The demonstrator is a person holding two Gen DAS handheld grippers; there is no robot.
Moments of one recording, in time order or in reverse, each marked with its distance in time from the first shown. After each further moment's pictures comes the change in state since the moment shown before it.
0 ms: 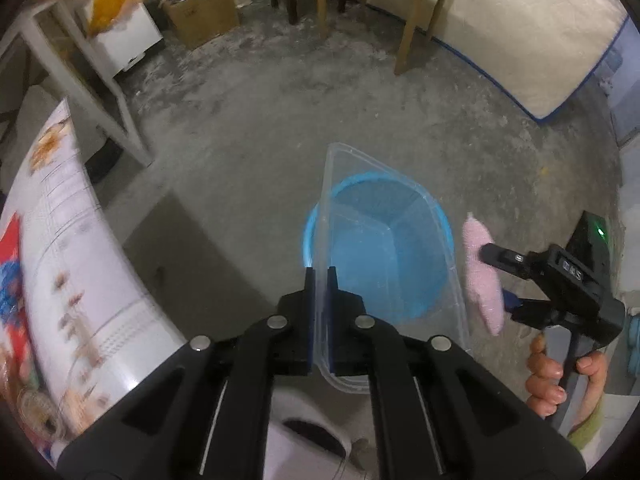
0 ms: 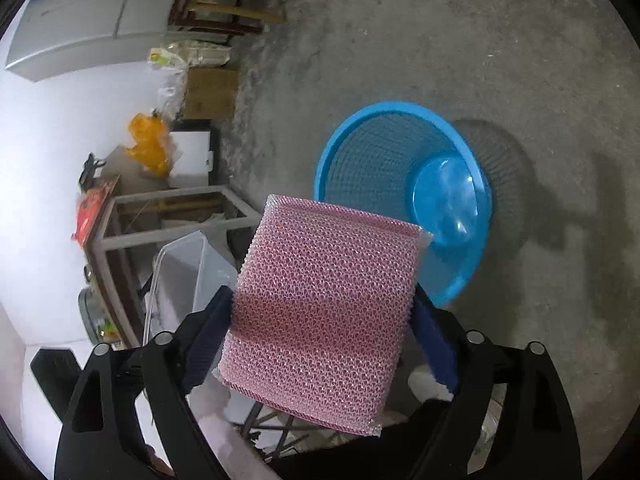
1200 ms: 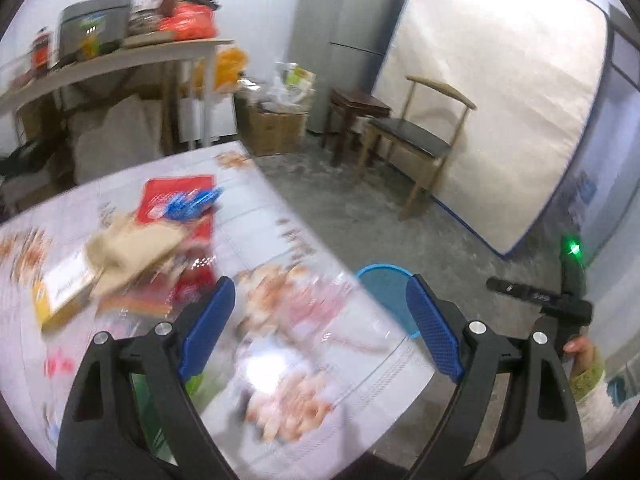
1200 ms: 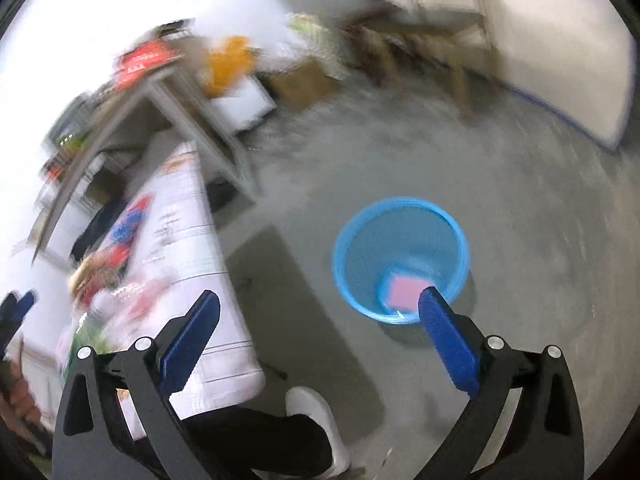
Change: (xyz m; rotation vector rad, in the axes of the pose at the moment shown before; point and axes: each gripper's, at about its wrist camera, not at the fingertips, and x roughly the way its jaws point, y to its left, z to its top) left arm -0.247 0.161 -0.276 -0.279 -0.586 -0.069; right arm -0.102 0.156 -0.220 -0.949 -0.192 -0.178
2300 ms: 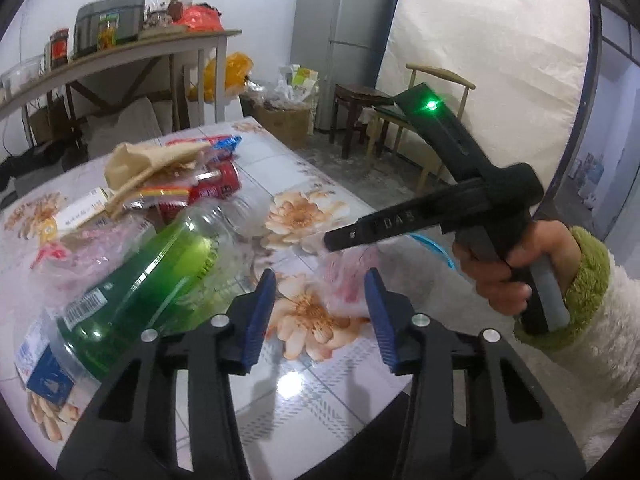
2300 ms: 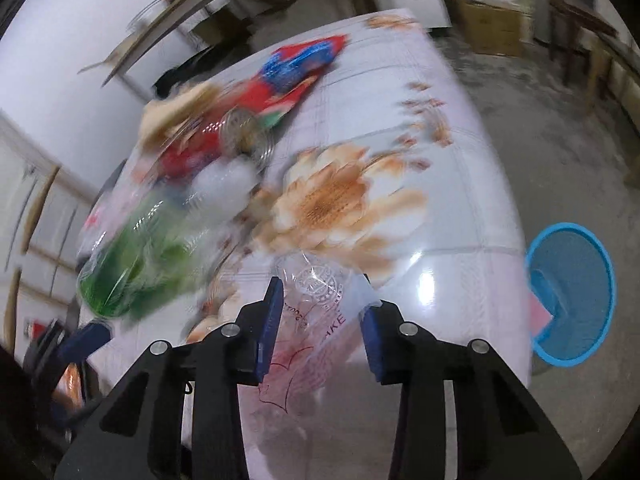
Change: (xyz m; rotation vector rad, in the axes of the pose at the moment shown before) left arm 0.004 0.012 -0.109 0.080 -0.016 0.027; right arm 0.134 0.198 -0.041 -0.385 0.391 0.235
